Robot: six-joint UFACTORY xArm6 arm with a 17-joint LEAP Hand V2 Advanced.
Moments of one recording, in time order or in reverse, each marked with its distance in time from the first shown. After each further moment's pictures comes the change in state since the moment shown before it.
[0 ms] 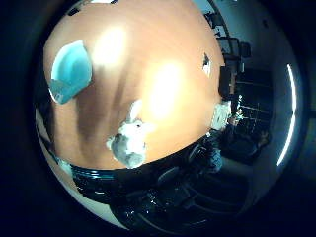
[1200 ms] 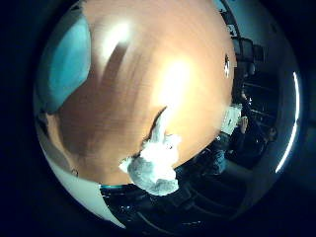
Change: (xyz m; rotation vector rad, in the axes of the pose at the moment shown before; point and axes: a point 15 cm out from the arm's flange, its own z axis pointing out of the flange) arm -0.019 -0.021 0.069 -0.045 -0.037 -0.013
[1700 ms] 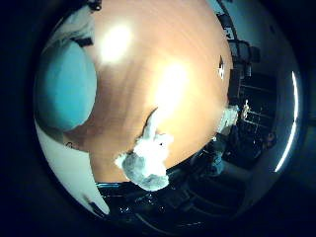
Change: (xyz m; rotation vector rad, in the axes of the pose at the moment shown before) arm 0.016 0.011 -0.036 0.042 0.038 -0.002
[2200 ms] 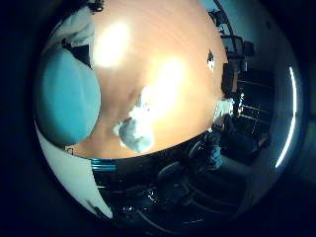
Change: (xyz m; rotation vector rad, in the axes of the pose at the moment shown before) arm -0.011 0.068 -0.114 -0.012 0.014 0.038
